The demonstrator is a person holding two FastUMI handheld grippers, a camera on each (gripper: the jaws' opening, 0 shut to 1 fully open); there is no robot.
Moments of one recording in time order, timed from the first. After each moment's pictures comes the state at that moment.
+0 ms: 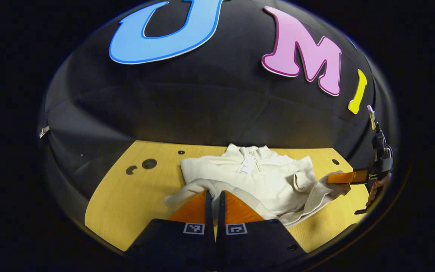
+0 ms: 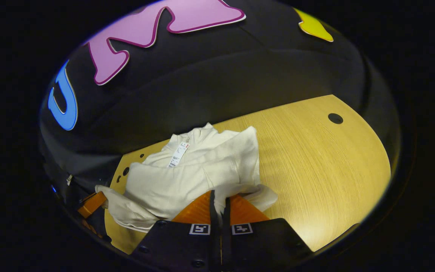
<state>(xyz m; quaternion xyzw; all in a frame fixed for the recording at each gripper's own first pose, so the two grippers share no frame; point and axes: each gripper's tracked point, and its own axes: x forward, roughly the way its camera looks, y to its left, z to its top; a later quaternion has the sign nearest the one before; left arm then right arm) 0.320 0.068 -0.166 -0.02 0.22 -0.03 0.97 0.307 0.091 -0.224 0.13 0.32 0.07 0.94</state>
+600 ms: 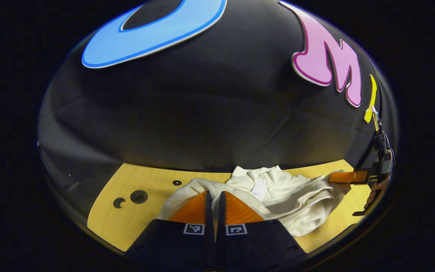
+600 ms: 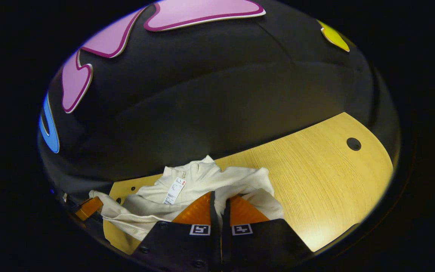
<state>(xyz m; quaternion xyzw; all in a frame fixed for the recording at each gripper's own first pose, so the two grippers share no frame) 0.447 0.078 -0.165 -0.01 0.20 -0.04 0.98 0.419 0.105 -0.218 0.14 0.26 0.03 0.95</state>
